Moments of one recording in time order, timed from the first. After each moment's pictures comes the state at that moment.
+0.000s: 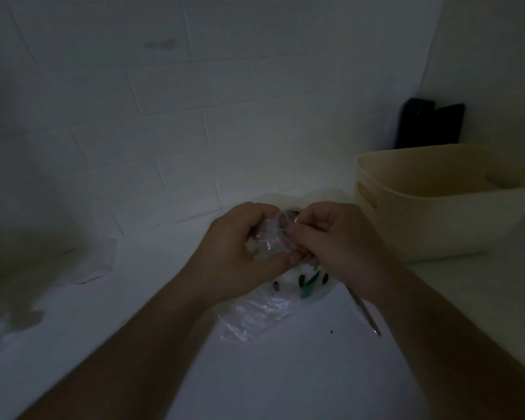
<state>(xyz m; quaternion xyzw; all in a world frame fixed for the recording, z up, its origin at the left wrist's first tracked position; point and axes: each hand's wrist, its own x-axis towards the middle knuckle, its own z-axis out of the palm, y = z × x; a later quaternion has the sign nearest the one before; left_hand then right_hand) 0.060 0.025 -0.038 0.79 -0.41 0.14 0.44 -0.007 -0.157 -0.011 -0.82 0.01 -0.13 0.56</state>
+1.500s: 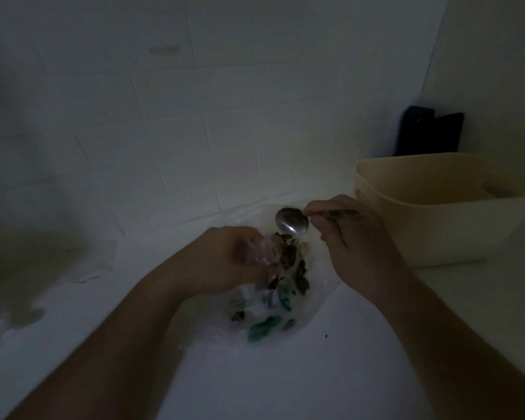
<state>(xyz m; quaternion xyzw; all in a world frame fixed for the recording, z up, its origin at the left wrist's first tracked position) 0.078 0.045 -0.028 0.90 -0.32 -0.05 0.30 0.013 -0.198 -0.042 -0.88 -0.10 -0.34 0.31</state>
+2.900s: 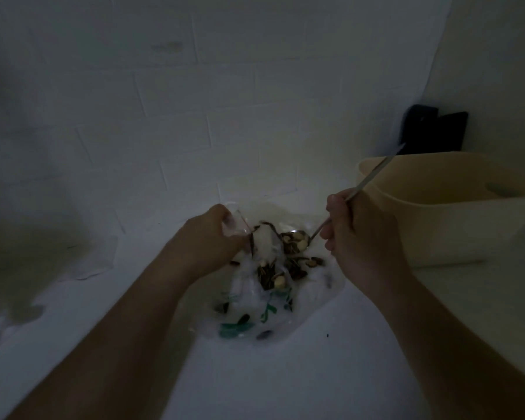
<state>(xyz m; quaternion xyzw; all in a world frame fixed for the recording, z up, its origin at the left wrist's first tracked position) 0.085 0.041 -0.023 0.94 -0.12 0.01 0.33 0.009 -0.184 -0.031 -0.85 0.05 -0.32 0.42</state>
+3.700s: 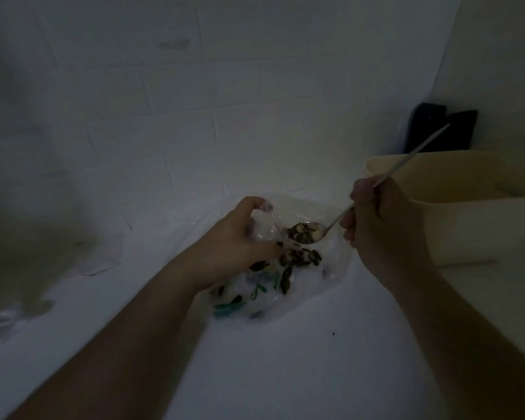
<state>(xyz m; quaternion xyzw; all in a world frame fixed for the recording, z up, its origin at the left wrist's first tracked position) 0.066 0.029 -0.020 0.84 -0.24 -0.07 0.47 0.006 -0.190 -0.019 -0.81 0.07 -0.35 0.46</state>
